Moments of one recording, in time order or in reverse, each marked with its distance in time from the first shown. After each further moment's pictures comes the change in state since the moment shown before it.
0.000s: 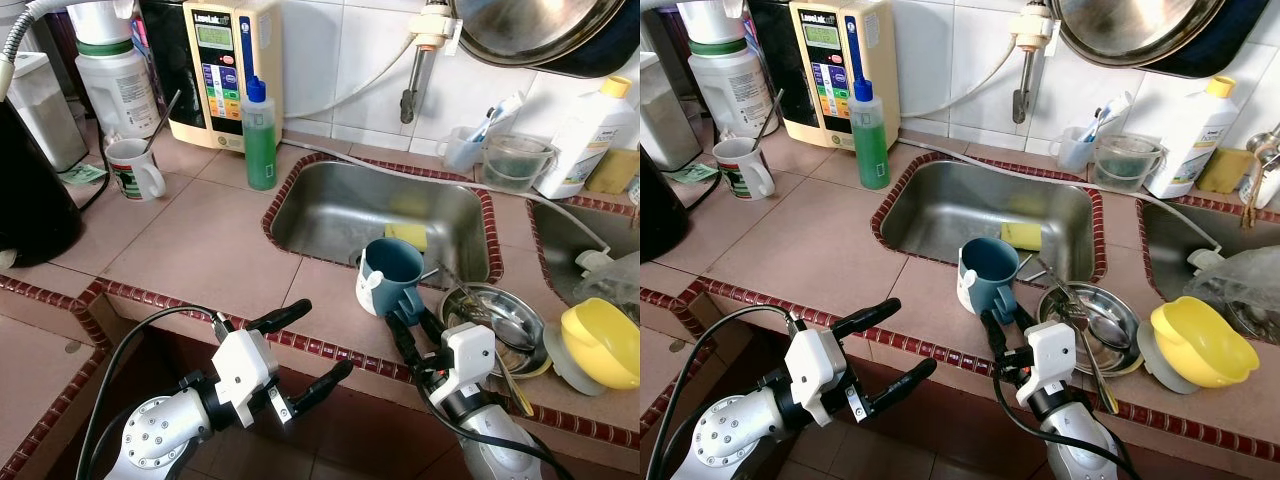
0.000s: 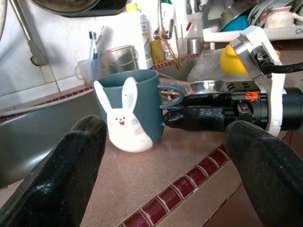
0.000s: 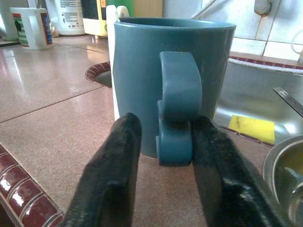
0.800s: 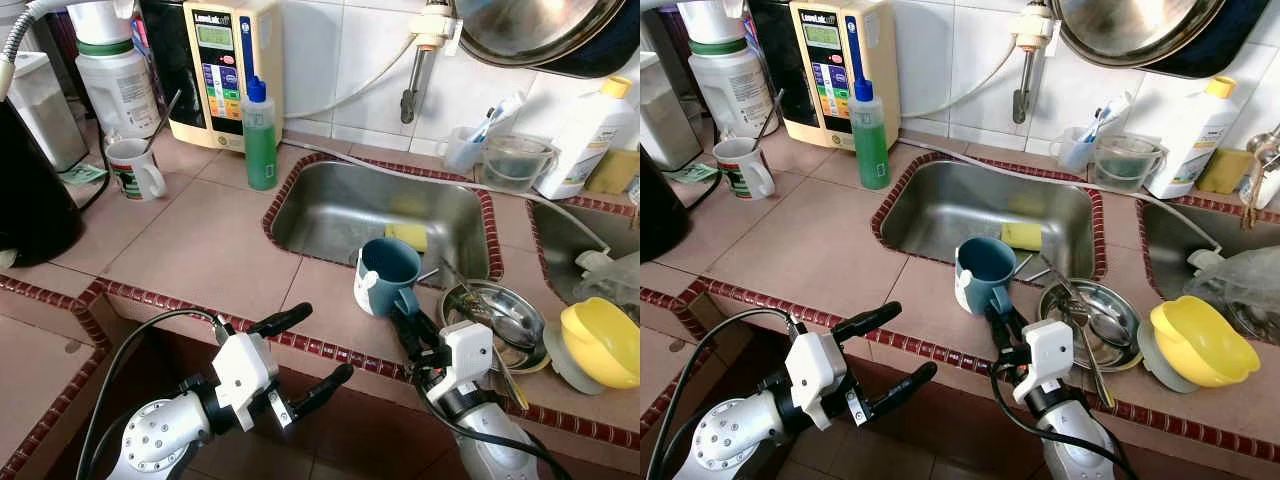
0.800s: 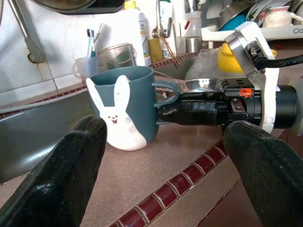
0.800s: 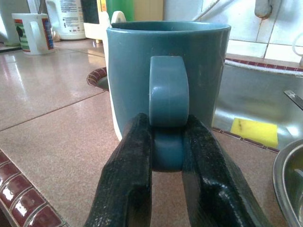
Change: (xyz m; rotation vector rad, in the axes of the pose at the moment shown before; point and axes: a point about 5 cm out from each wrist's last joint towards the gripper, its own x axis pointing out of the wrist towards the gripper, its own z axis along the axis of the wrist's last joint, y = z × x) left arm -0.001 -0.002 -0.001 -0.008 0.004 -0.005; right arm 0.004 0.003 0.002 0.010 -0.014 -0.001
